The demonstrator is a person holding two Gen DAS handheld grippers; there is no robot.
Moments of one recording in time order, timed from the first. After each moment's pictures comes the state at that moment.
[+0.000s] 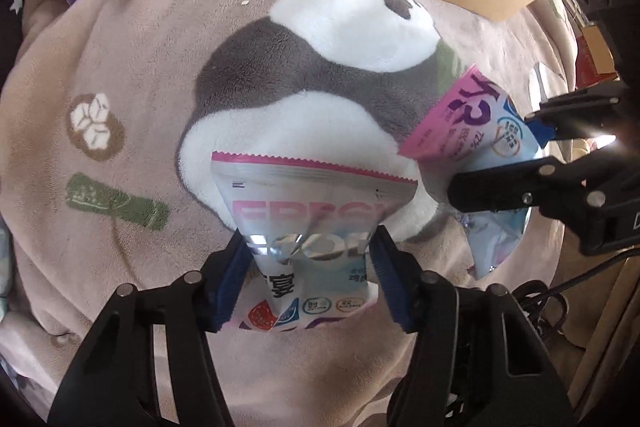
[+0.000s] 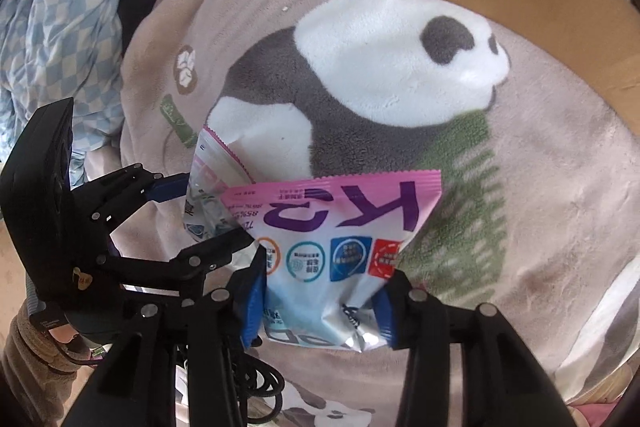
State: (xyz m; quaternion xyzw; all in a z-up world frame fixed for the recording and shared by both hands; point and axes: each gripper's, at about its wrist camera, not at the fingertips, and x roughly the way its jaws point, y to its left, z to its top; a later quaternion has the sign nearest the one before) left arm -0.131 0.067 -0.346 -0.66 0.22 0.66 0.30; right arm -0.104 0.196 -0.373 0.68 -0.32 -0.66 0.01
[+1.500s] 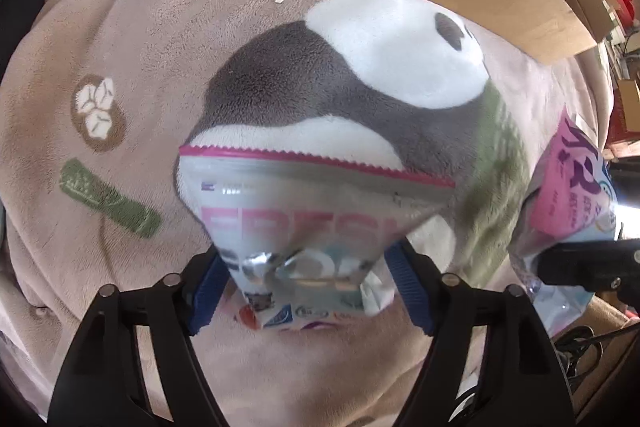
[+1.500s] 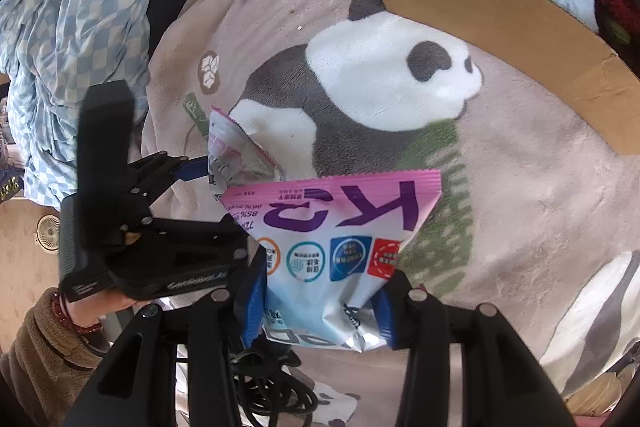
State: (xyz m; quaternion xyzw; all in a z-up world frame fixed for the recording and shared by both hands) left arm -0.124 0.103 -0.366 -0.68 0.12 0.70 0.17; right arm -0.094 0.206 -0.345 0.67 -0.31 -0.68 0.02
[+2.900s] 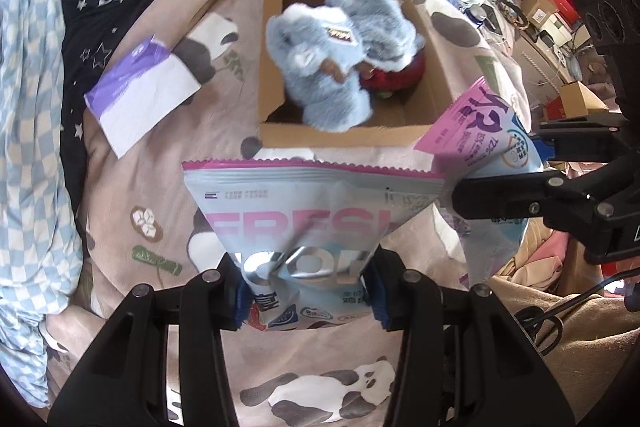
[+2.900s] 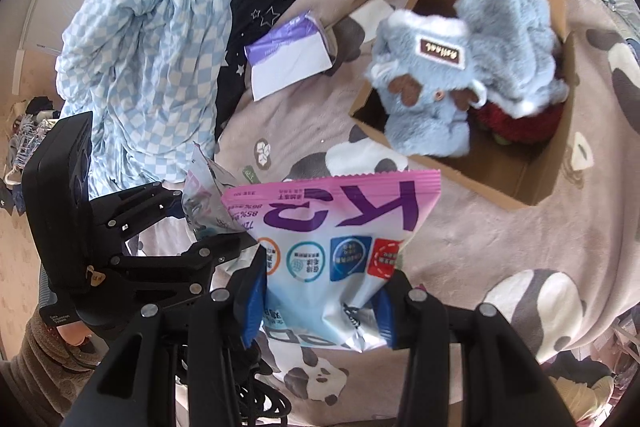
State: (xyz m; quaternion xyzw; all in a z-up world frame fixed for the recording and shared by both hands) left arm -0.093 0.238 -0.150 -0.61 0.16 0.75 0.22; right arm -0.068 0.291 -0.166 0.59 -0.30 -0.75 0.03
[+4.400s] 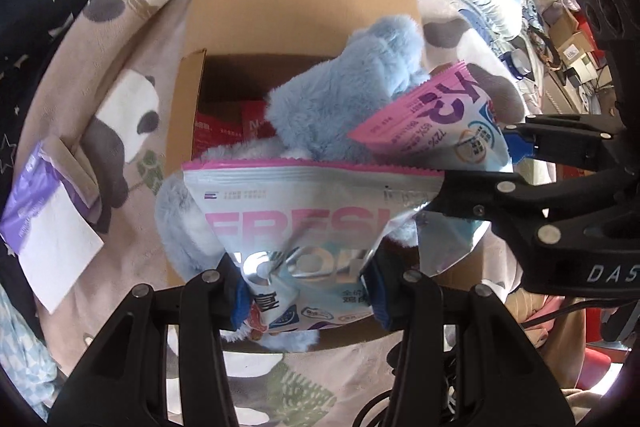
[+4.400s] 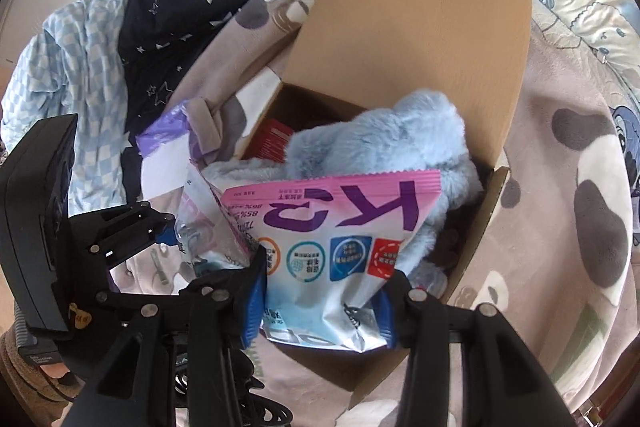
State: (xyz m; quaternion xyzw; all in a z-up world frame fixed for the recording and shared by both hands) left arm -0.248 0.391 -0.257 -0.64 0.13 0.73 0.21; right arm -0.167 0.473 -0.237 0.60 -0.26 -0.76 -0.02
